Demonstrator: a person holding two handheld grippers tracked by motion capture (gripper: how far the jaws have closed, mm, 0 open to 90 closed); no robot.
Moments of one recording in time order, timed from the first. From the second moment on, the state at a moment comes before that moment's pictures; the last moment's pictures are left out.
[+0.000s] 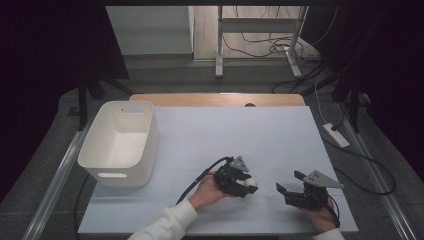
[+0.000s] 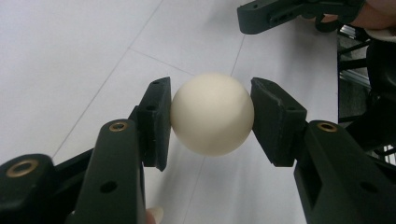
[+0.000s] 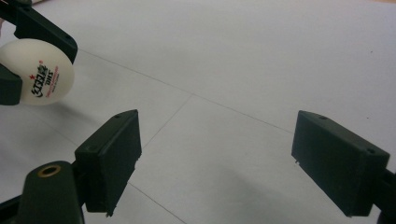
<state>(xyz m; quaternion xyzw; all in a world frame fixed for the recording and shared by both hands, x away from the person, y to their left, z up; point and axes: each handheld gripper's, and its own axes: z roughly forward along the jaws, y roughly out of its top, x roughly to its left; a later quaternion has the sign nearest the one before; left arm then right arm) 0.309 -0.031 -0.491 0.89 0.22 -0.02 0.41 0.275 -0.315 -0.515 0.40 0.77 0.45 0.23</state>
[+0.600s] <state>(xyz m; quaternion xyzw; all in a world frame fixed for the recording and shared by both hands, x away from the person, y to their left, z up) 0.310 -0.013 -0.484 0.88 0.23 0.00 0.42 0.275 -0.315 -0.515 0.40 0.77 0.45 0.22</state>
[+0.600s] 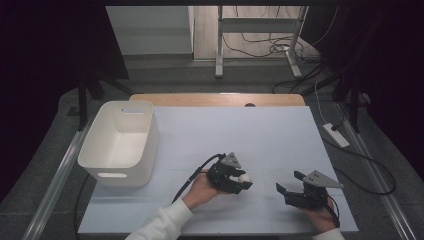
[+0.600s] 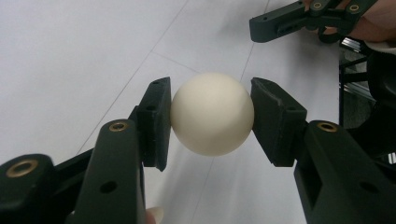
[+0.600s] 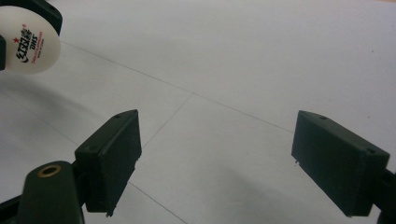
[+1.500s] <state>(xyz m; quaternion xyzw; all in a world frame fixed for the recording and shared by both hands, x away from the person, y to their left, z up) 0.314 0.012 -0.471 0.86 0.25 0.02 0.44 0.275 -0.314 -0.515 0.40 0.77 0.45 0.23</state>
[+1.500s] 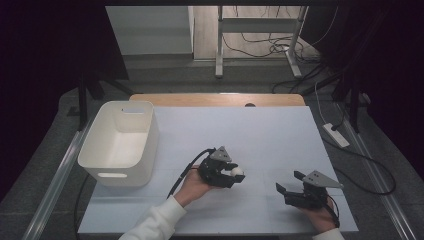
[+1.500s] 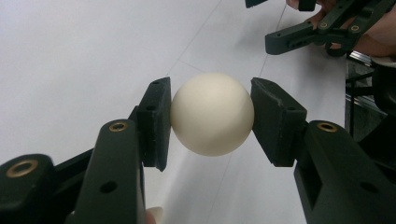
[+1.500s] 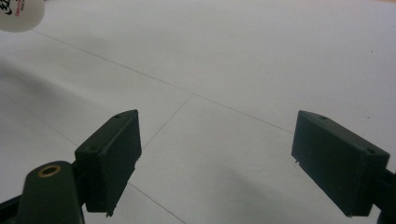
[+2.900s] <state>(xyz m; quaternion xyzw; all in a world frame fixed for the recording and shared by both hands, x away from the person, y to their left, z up) 0.315 0.053 -0.449 0.84 0.28 0.05 0.46 0.274 -0.314 -0.514 0.40 0.77 0.45 0.23</state>
